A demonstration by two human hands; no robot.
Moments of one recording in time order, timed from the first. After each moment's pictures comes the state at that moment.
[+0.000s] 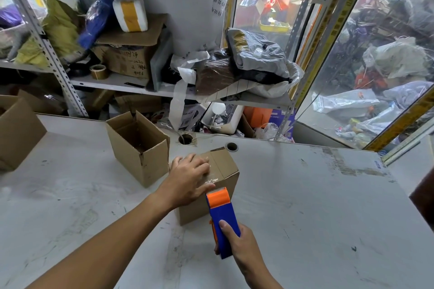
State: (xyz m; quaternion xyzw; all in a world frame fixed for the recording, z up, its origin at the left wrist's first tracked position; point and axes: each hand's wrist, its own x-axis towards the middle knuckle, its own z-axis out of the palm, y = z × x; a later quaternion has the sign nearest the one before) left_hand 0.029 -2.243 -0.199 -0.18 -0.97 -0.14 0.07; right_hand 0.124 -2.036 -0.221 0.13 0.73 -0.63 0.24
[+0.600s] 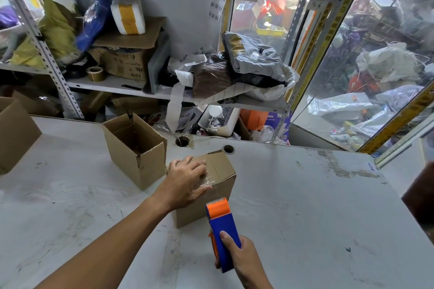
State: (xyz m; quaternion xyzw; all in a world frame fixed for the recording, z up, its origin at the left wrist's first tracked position) left_hand 0.030 -2.244 -0.201 -0.17 -0.97 -0.16 0.08; right_hand 0.136 -2.026 -0.222 0.14 0.72 -0.63 0.26
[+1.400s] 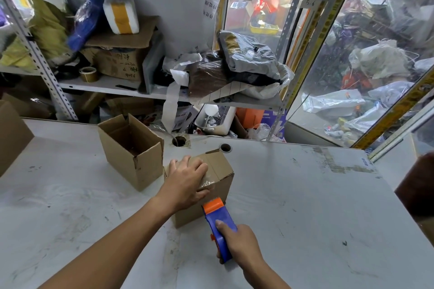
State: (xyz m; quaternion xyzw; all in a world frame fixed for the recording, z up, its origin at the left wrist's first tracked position) left_hand 0.029 -2.230 -0.193 -0.14 -0.99 -0.07 0.05; right_hand 0.120 -2.040 -0.195 0.21 0.77 -0.54 0.26
